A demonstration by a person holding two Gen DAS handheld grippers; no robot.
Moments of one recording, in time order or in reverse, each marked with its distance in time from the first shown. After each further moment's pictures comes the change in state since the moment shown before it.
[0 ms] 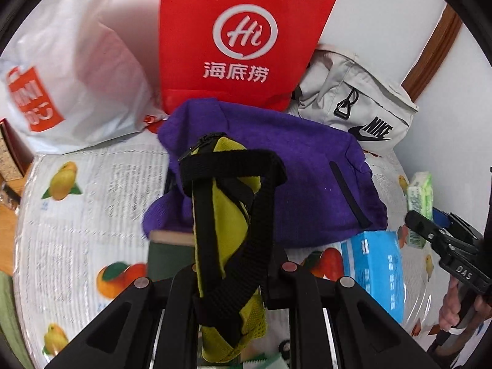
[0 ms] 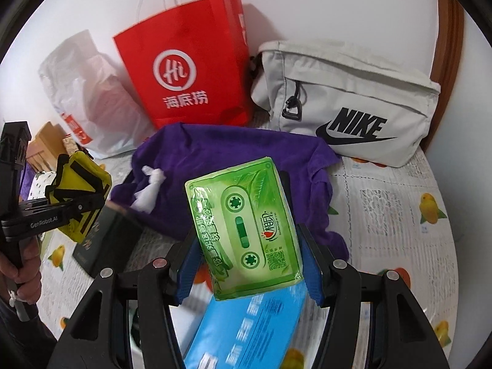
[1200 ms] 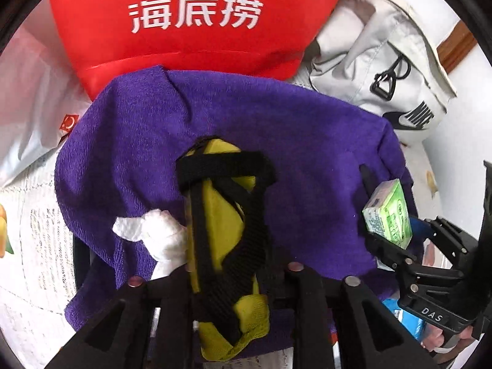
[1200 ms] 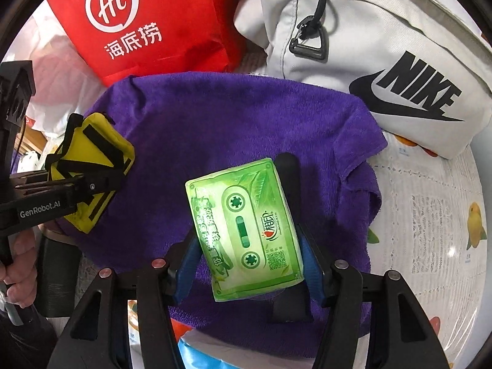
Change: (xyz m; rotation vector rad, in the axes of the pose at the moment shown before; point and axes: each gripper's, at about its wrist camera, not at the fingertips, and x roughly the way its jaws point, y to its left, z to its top) left arm 0.126 -0.022 0.057 0.040 0.198 -0.006; right arm 0.131 -0.013 0.029 -0.017 0.245 -0.011
